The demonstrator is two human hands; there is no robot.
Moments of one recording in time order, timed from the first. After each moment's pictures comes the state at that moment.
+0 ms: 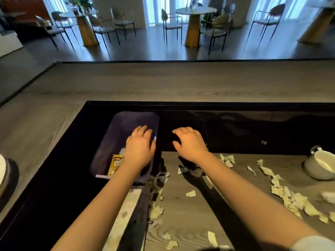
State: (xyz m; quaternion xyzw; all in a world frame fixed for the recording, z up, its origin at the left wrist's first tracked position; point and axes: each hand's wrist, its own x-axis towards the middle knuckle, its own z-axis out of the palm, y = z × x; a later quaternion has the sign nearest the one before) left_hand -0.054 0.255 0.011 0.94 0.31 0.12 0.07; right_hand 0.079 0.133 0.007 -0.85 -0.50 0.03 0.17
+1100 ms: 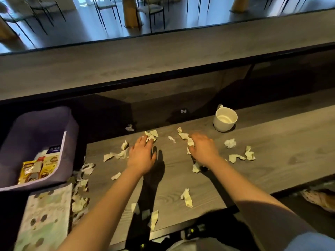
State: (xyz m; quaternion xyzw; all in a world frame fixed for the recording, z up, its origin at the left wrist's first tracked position) left_hand 0.065 0.008 -0.052 0.97 0.19 -0.07 0.12; right_hand 0.177 -0.181 -0.065 -0.95 -0.28 0.10 0.14
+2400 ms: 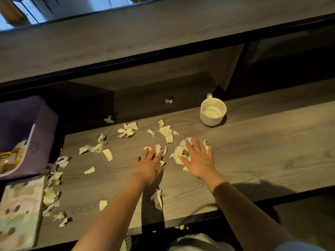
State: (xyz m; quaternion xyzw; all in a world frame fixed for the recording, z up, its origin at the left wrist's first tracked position) left_hand 0.104 -0.081 -0.134 0.95 0.15 -0.25 0.10; right_hand 0.212 -0.252 -0.147 -0.92 -0.27 0.26 0.09
